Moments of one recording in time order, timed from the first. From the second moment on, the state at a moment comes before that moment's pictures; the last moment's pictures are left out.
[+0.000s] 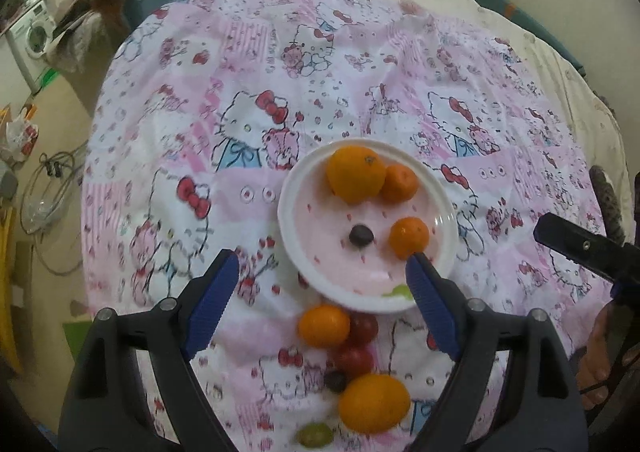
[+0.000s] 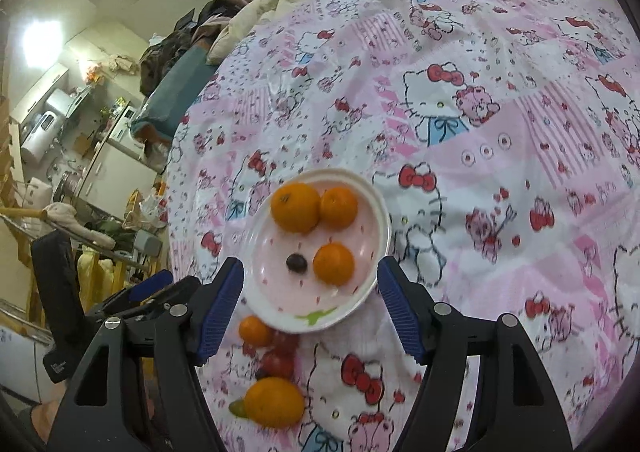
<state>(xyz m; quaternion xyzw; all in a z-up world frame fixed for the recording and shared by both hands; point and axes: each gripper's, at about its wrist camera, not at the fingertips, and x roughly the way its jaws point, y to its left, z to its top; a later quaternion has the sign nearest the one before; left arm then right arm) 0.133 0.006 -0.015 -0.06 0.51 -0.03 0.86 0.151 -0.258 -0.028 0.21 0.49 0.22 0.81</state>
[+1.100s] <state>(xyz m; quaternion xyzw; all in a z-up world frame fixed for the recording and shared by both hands) 0.079 0.046 -0.035 -0.12 0.52 0.04 0.85 0.110 -0.225 -0.075 0.20 0.56 0.23 0.77</state>
